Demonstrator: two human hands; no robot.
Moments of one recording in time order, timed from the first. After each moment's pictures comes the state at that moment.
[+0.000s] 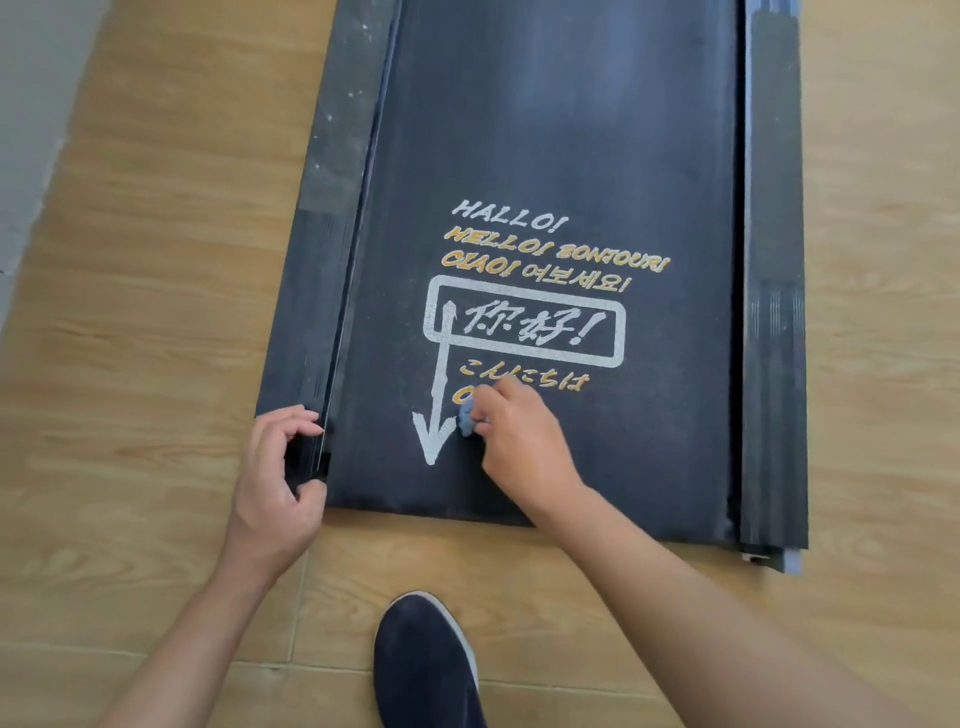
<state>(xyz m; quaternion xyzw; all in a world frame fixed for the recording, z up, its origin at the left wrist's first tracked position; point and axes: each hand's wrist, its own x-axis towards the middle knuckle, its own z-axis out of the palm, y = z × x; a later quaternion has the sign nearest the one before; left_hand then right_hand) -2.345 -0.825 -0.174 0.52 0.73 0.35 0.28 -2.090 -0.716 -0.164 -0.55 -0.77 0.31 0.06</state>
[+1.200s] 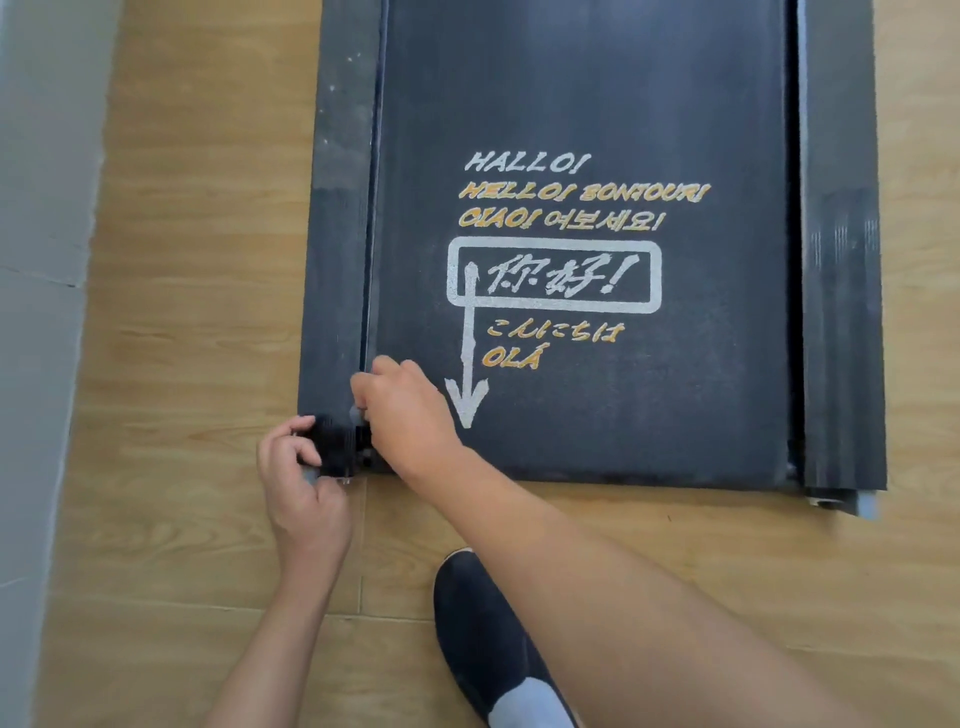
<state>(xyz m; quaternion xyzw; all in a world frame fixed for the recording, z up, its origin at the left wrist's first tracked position) -2.335 -0.855 -0.163 0.43 0.81 0.35 0.21 -2.230 -0.741 -0.157 -0.47 -0.79 0.38 0.03</state>
